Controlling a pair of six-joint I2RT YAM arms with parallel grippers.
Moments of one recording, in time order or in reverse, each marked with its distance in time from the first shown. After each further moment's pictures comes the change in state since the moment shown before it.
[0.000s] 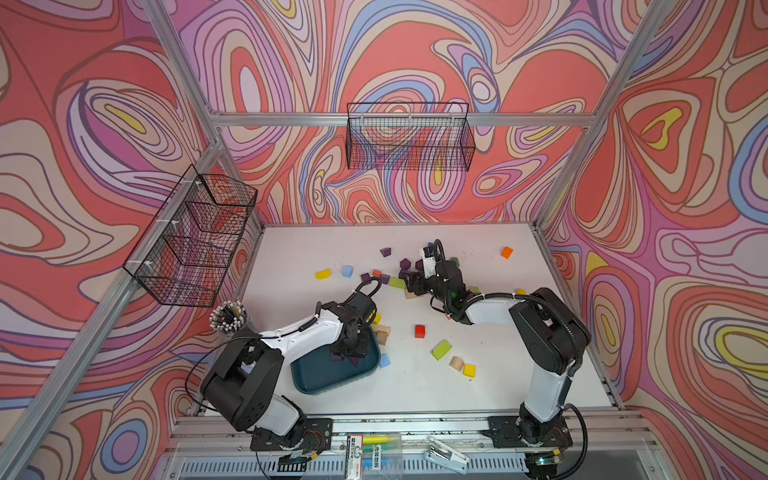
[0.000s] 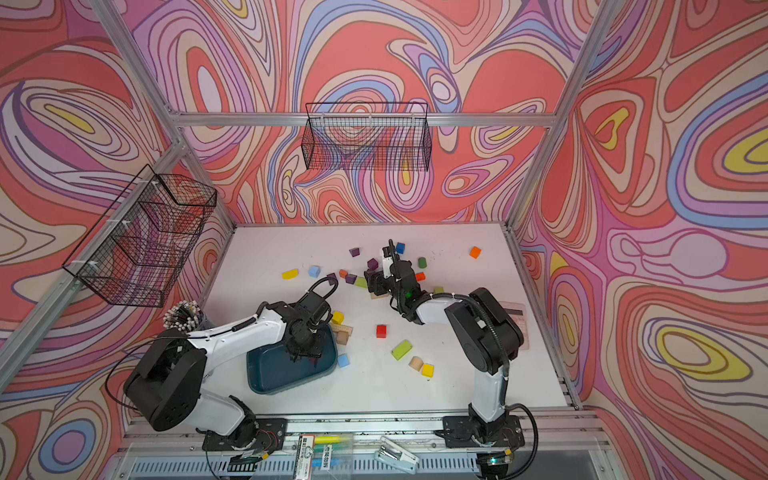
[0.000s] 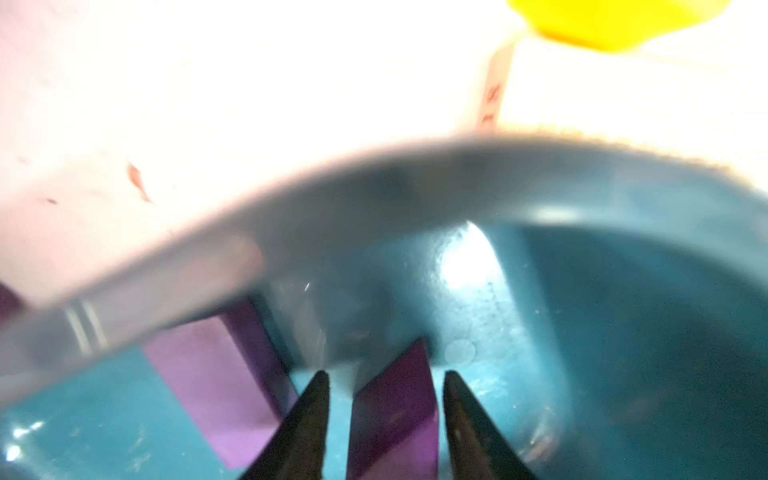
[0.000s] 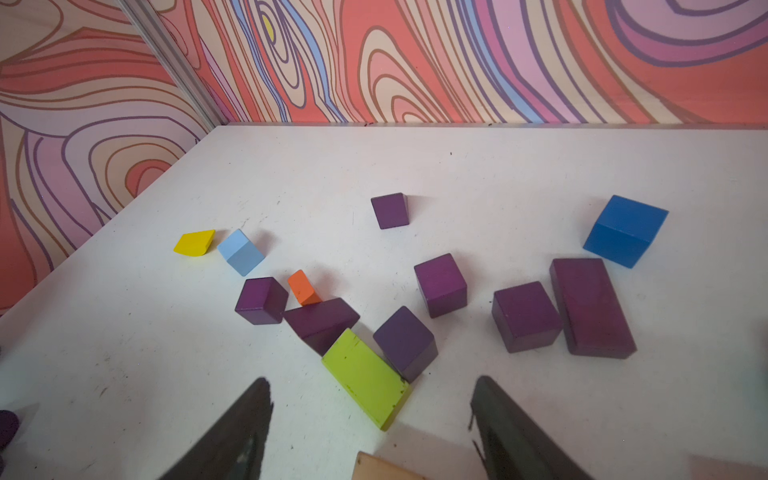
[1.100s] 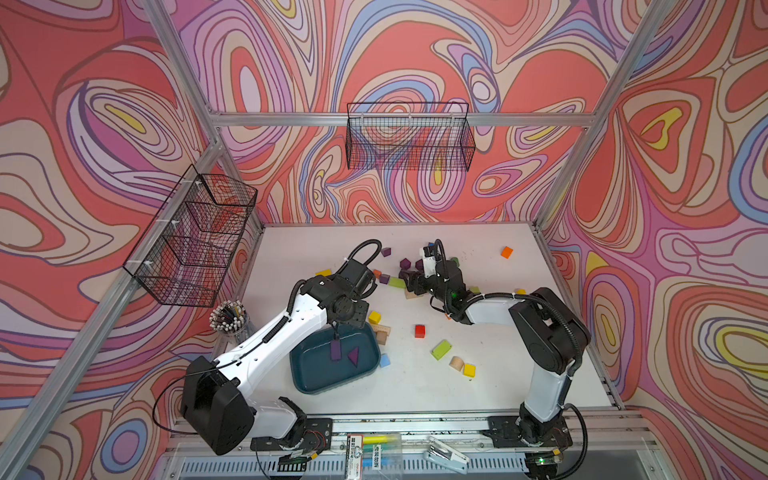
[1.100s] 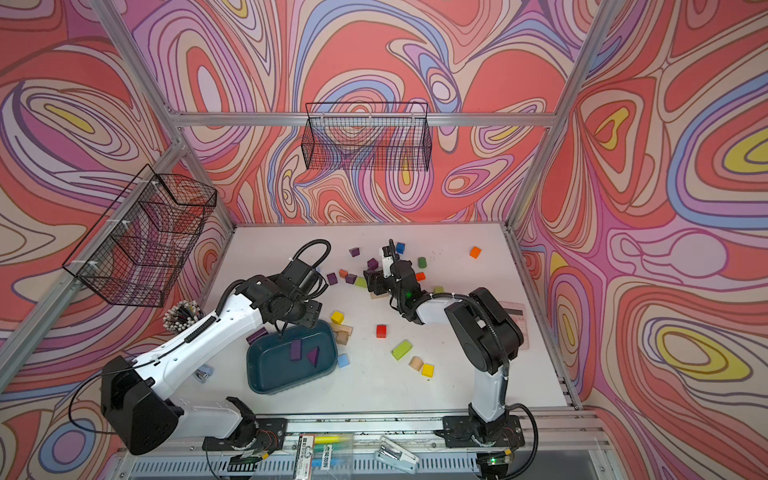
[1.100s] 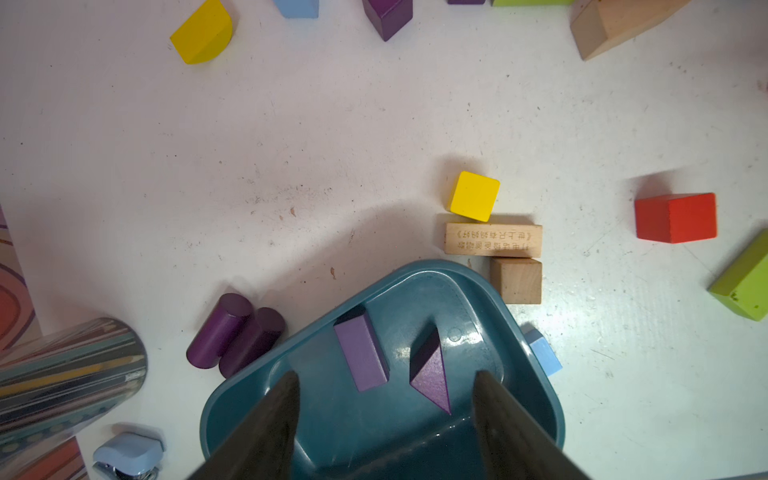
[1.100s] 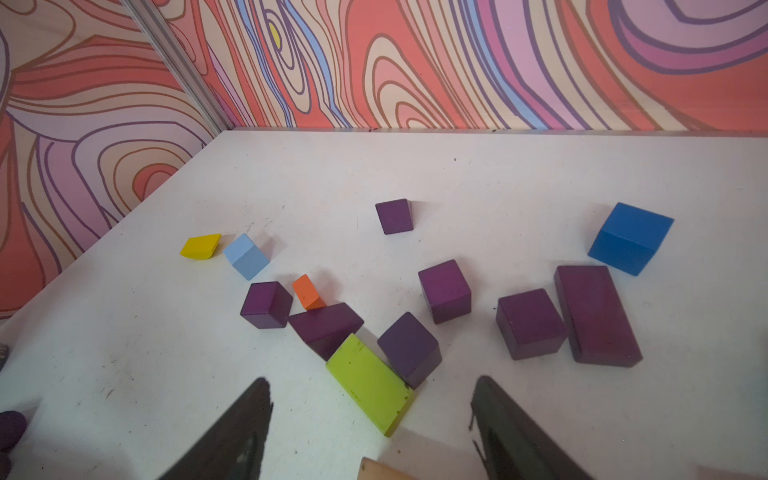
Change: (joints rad) left arm -0.001 -0.129 0.363 -0.283 -0.198 0.171; right arm -0.001 0.001 -0.001 0.019 -0.009 0.000
